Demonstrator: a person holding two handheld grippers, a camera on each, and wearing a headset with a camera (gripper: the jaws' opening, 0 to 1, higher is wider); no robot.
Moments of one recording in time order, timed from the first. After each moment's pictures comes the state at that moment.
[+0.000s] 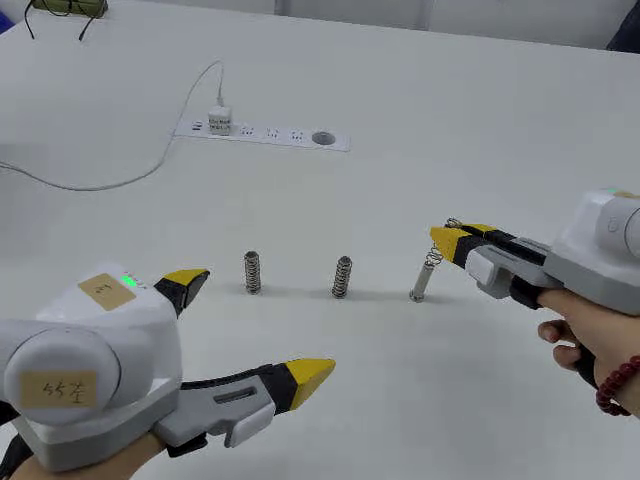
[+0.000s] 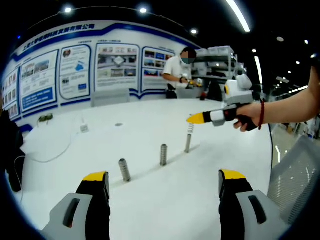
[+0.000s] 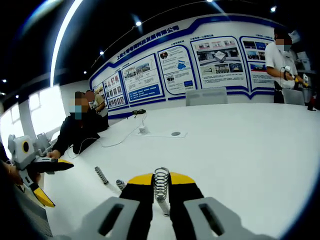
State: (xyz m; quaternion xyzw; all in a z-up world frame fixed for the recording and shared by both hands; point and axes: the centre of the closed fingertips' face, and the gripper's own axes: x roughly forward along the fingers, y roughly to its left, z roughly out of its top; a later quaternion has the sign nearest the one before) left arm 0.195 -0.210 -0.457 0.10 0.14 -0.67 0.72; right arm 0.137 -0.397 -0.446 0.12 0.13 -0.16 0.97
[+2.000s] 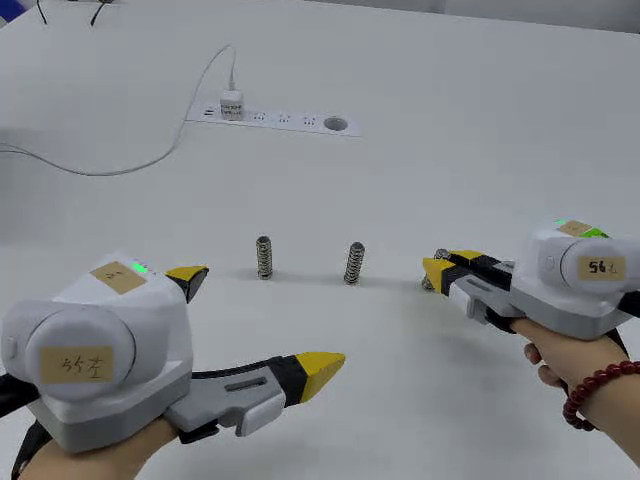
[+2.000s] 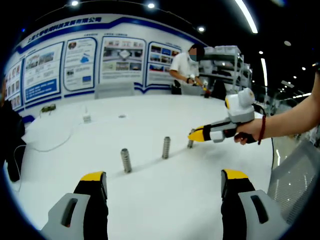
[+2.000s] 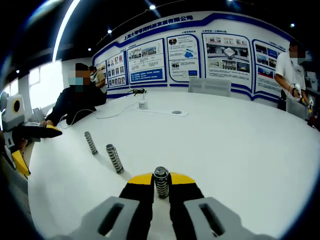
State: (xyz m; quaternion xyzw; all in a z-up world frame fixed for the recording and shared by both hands) left arm 0.198 -0.203 -0.469 0.09 0.18 -0.66 0.73; right arm 0.139 -0.386 -0.507 0.06 0.20 -0.16 0.96
